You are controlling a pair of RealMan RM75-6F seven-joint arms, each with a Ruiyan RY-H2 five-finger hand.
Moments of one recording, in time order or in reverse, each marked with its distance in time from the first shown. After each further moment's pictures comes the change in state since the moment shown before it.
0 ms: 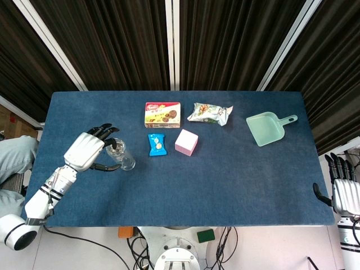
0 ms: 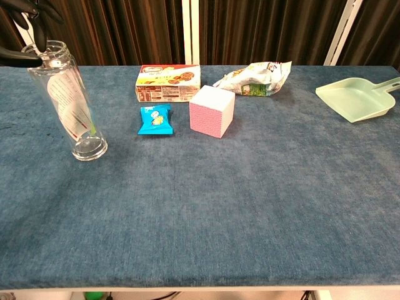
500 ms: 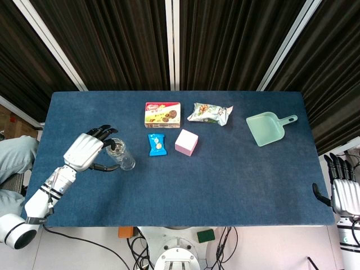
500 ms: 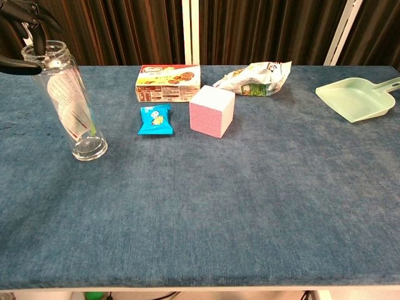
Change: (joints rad) left arm 0.000 -0.015 0.008 0.035 0.005 -0.014 -0.036; right arm 0.000 0.003 -0.001 -0.011 -0.002 0.003 -0.014
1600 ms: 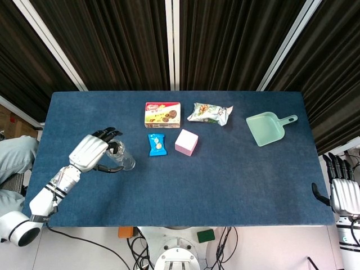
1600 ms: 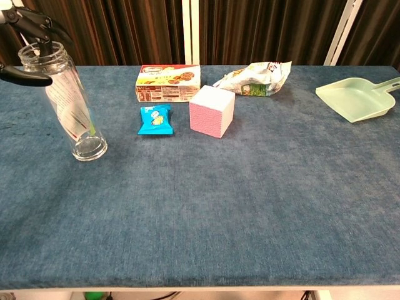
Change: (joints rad) left arm -0.022 -0.024 0.008 0.020 -0.005 -0.043 -0.003; right arm 0.005 0.003 -0.001 -0.006 0.000 -0.008 -0.009
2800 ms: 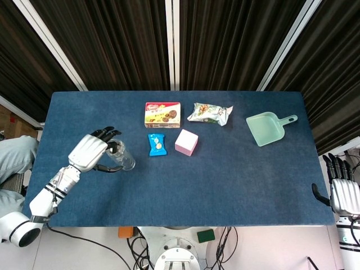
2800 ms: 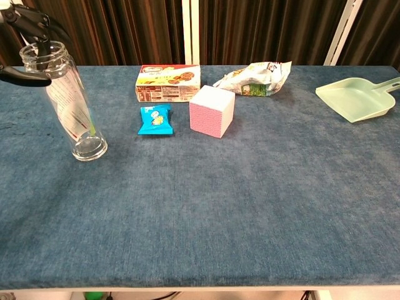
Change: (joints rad) left arm 0.007 -0.005 0.000 0.005 0.004 0.028 0.035; right arm 0.001 0.003 -0.002 -0.005 0.009 -0.015 -0.005
